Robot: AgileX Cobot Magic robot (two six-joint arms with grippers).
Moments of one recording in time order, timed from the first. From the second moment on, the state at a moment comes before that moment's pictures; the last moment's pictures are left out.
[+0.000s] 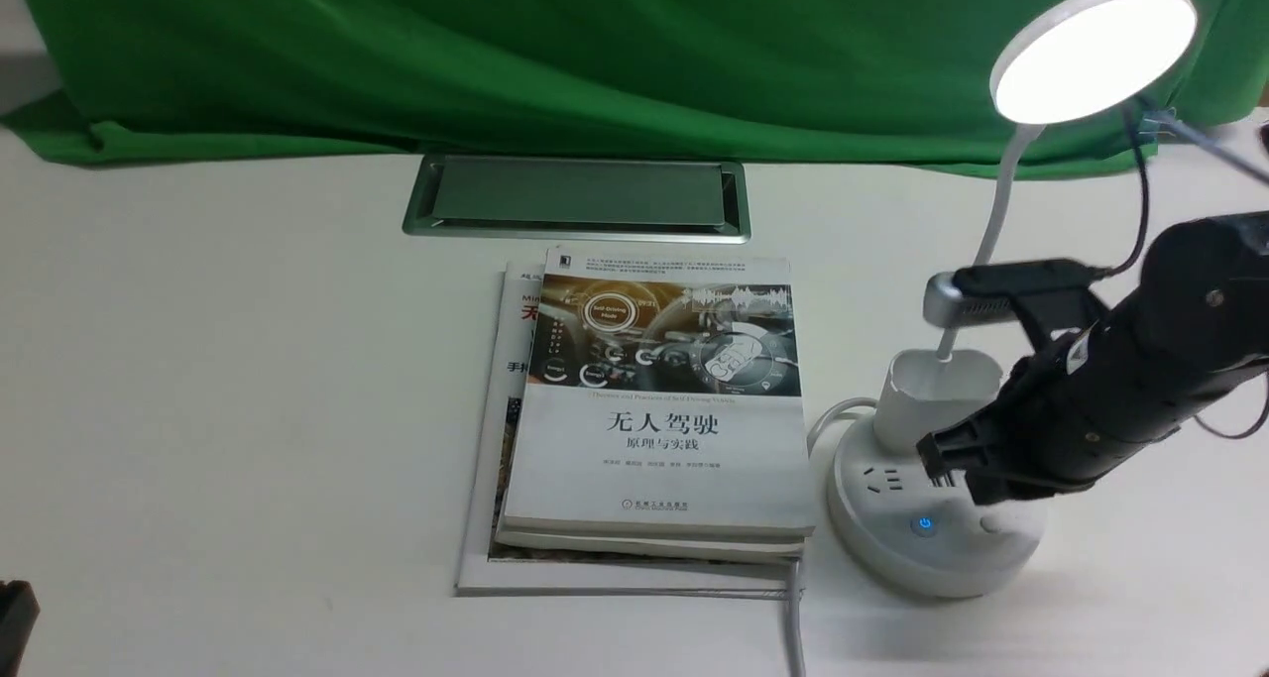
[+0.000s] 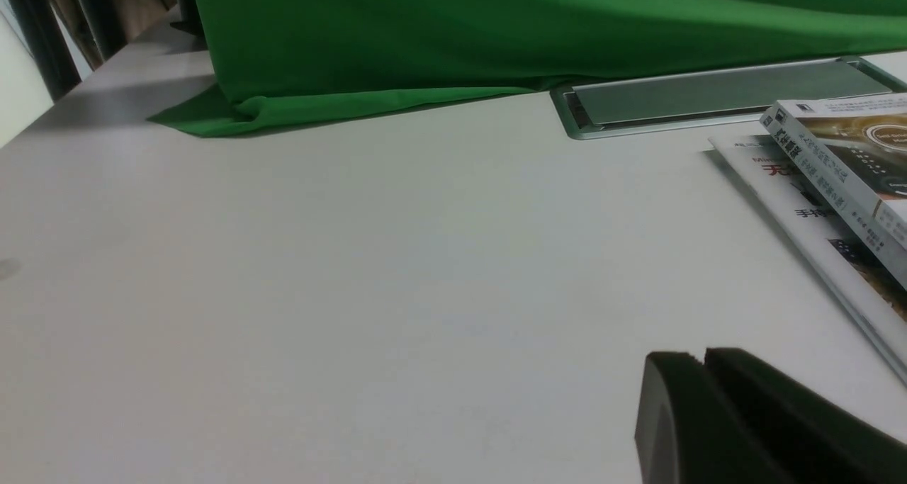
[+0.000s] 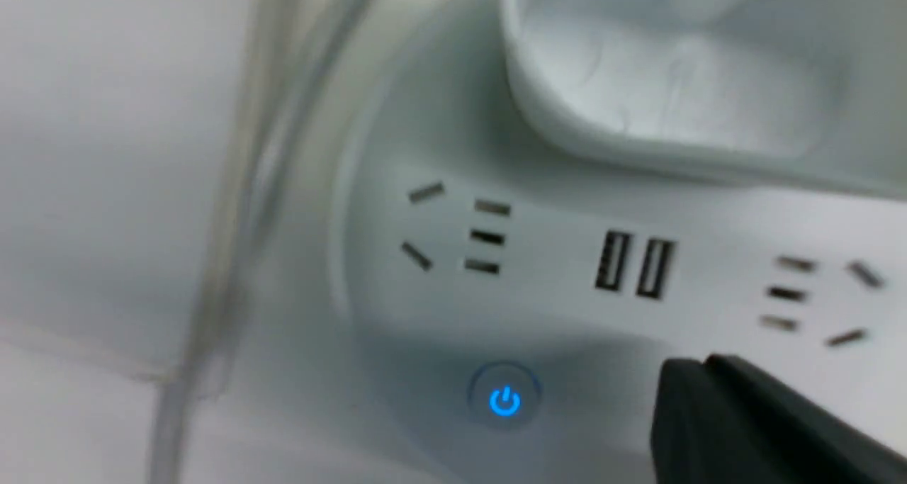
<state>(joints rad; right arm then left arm) 0.34 1.62 -0.99 0.09 0.68 0.01 -0.02 0.00 0.01 0.04 0.24 0.11</state>
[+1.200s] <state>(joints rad) 0.34 1.61 -0.99 0.07 0.72 0.00 -0.02 0.00 0.01 0.04 0.24 0.11</state>
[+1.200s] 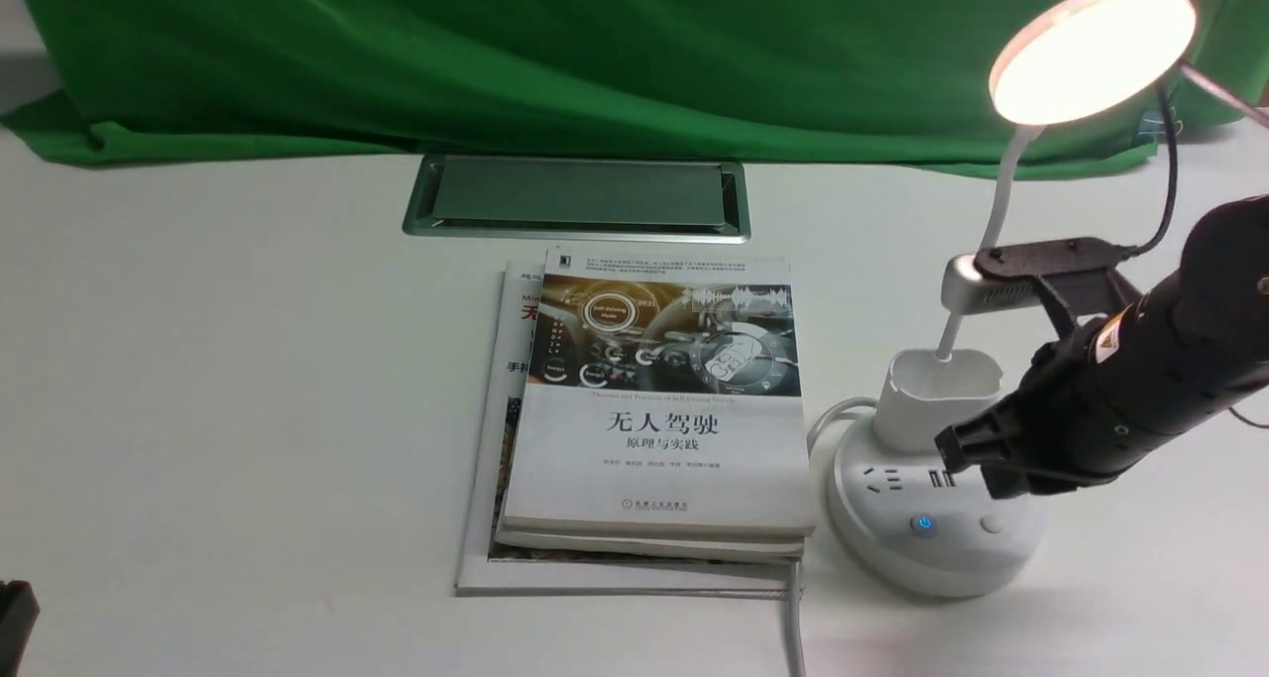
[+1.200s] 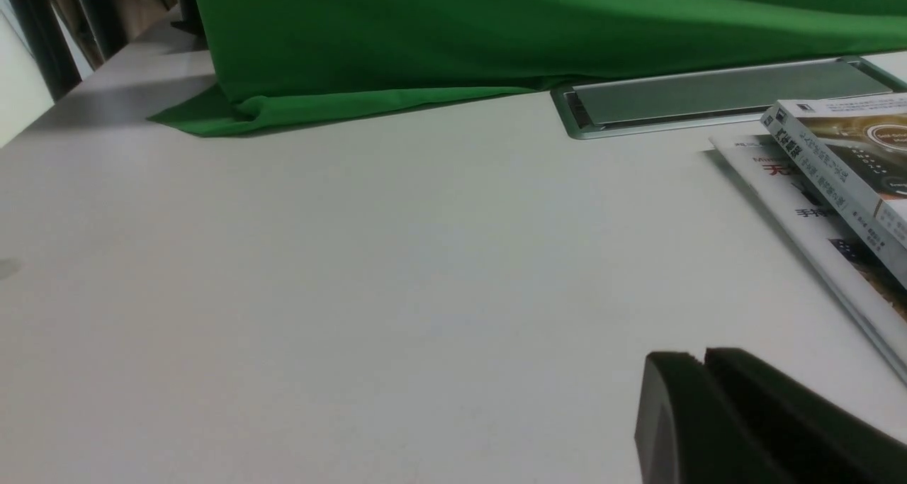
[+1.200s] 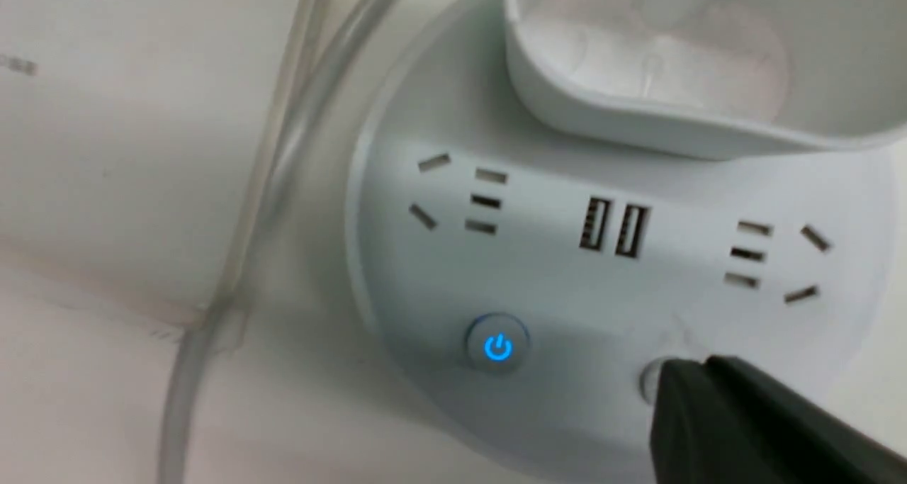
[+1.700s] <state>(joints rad) 0.34 1.68 -0.99 0.06 0.73 -0.01 -0.02 0.00 0.01 0.04 0.24 0.11</state>
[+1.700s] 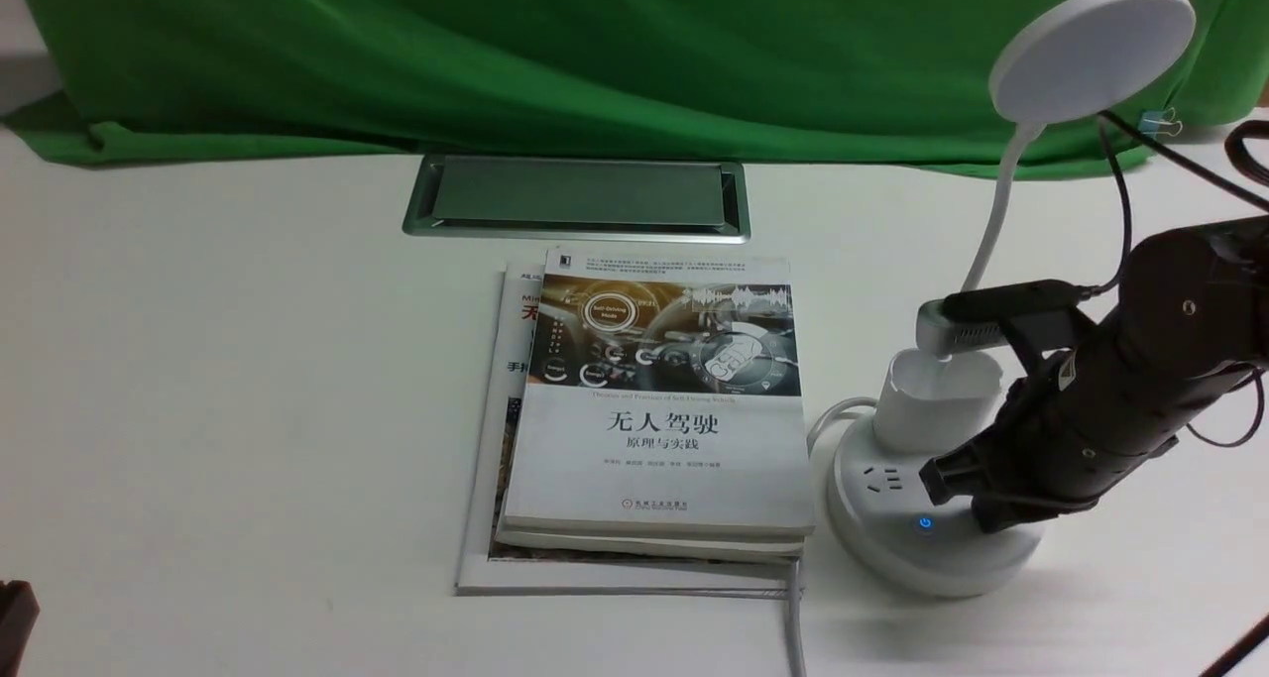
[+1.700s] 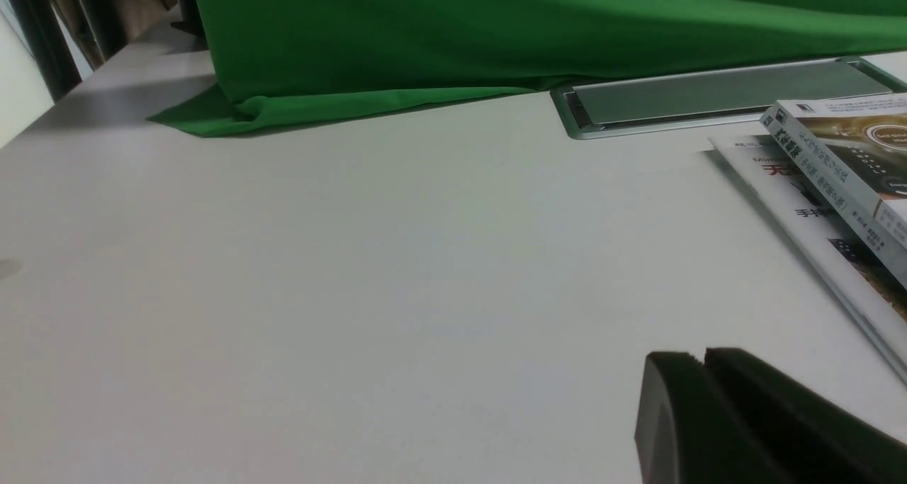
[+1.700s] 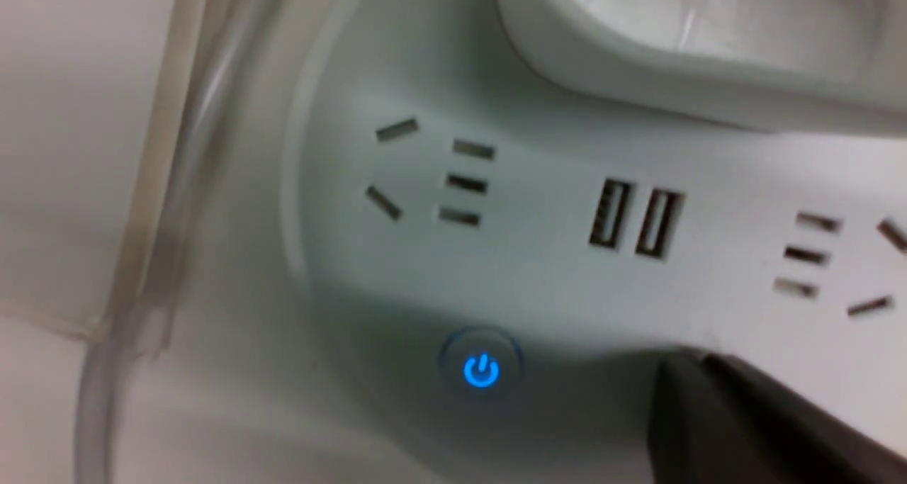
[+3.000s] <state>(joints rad) 0.17 0.39 -0.27 0.04 0.35 -0.07 -0.02 0.00 0.01 0.04 0.24 0.11</state>
